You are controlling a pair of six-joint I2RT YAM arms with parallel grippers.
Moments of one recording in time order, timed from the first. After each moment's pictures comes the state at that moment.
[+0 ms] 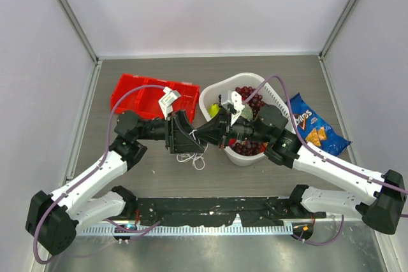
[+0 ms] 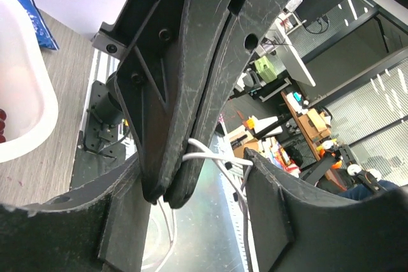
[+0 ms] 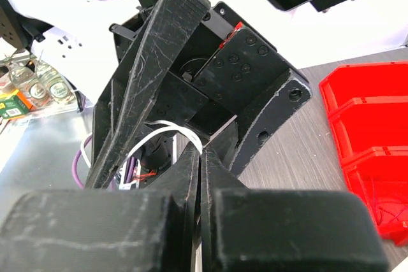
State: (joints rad) left arm -0.60 0.97 0.66 0.64 1.07 -1.09; right arm 0.92 1.07 0.87 0.31 -0.54 0.21
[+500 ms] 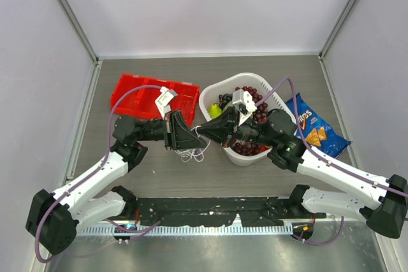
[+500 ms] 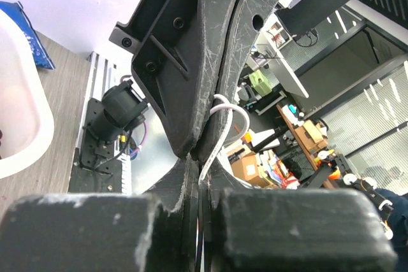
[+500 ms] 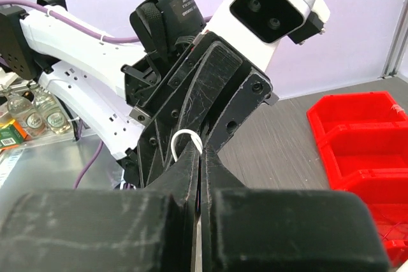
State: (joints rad) left arm -0.60 0.98 0.61 0.81 1.03 -1.19; right arm 0.92 1.01 0.82 0.44 -0.47 0.26
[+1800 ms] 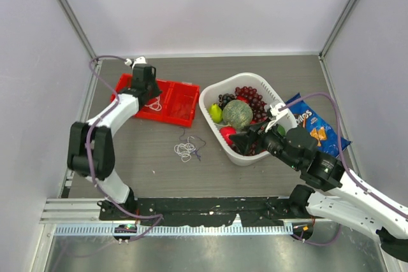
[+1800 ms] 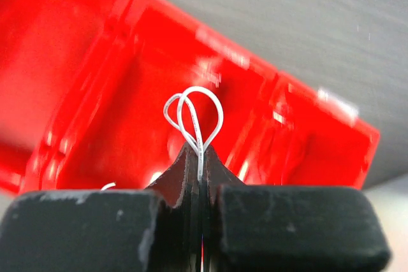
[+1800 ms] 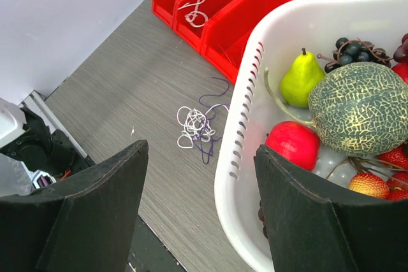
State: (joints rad) left arm -0.23 1.59 1.13 -0.20 -0.18 -0.49; right arm 0.92 0.64 0.74 -0.27 0.13 0.36
